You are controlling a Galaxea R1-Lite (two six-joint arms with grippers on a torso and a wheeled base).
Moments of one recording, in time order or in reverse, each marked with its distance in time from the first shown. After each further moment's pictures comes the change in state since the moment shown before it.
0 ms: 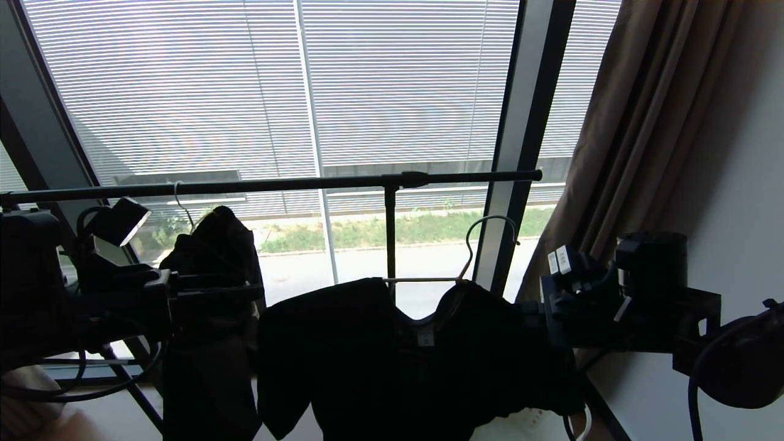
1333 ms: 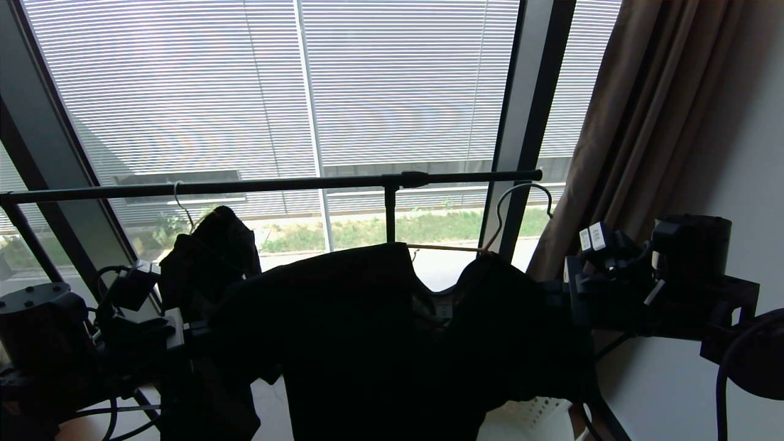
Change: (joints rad) left arm 0.055 0.324 0.391 -0.866 -0.008 0.046; right arm -0.077 -0.070 -0.010 -0.001 0.011 0.029
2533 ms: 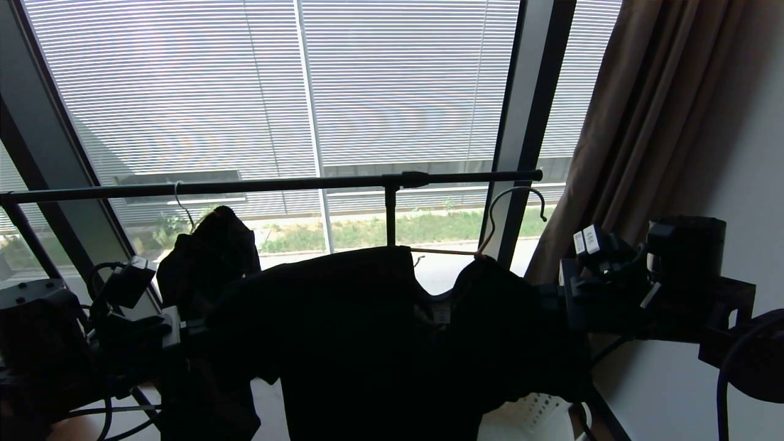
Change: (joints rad) left arm -0.008 -0.051 -0.011 0.066 0.000 -0.003; right arm 0.030 -0.006 0.000 0.017 -0.013 0.000
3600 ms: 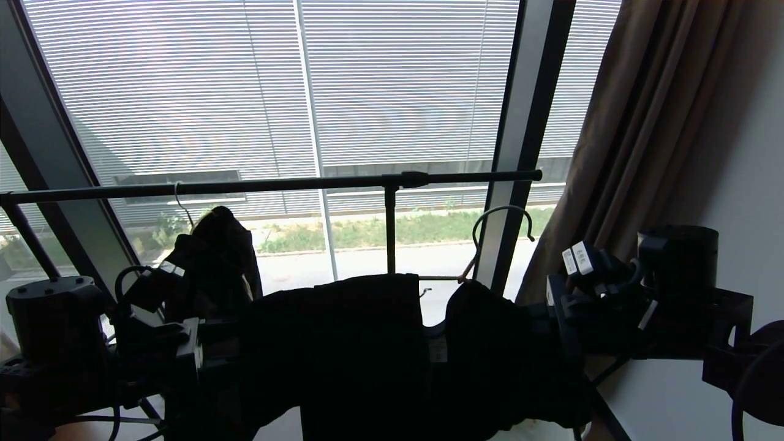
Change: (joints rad) left arm -0.089 -0.071 -0.051 0.257 -0.021 0.001; right arm 0.092 -0.036 0.037 0.034 0.000 -0.001
